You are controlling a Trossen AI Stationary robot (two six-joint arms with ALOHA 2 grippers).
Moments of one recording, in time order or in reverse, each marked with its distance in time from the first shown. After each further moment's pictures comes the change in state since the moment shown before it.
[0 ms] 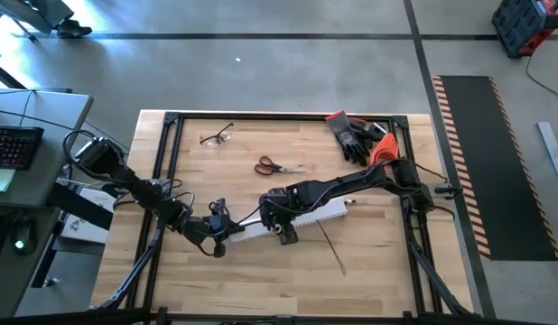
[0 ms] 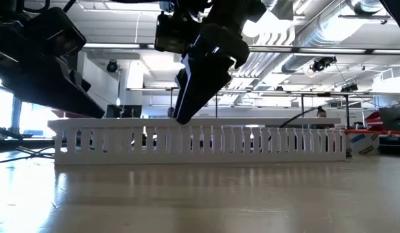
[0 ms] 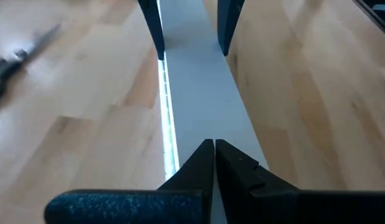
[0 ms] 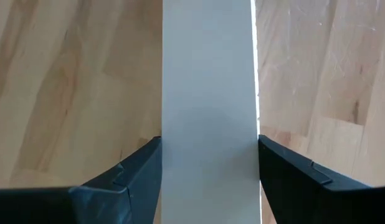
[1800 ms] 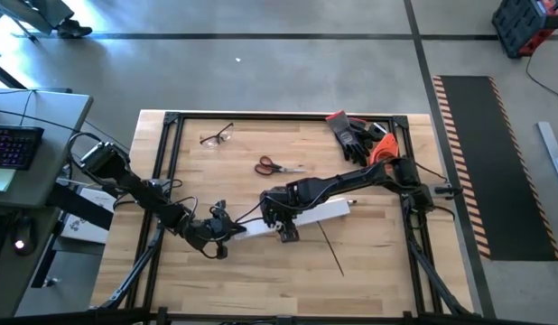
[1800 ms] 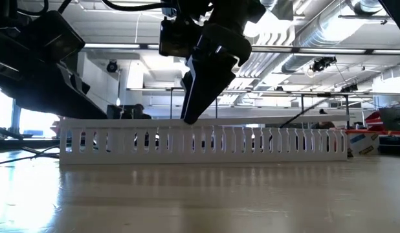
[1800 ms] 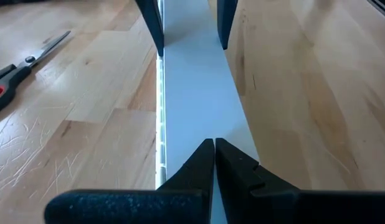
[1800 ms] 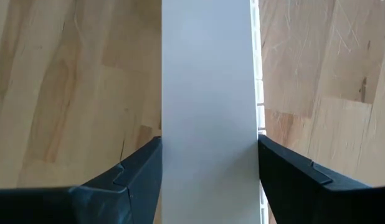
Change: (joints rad) left arm -0.016 0.111 0.006 0.045 -0.066 -0.012; right arm -0.026 -0.005 0.000 -0.036 -0.027 0.040
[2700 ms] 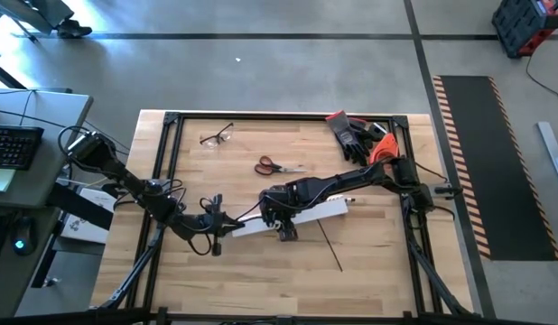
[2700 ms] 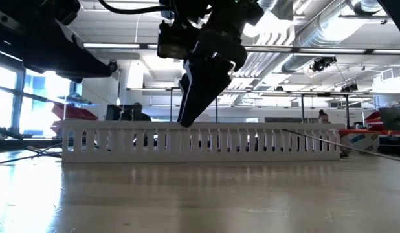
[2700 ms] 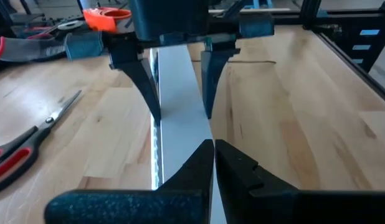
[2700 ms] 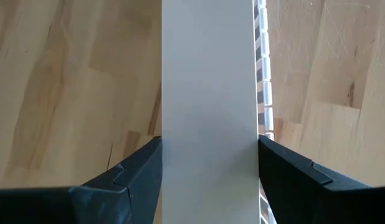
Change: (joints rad) left arm -0.004 -0.245 -0.005 -0.004 -0.009 0.179; right arm -0.006 0.007 0.000 0.011 0.020 -0.014
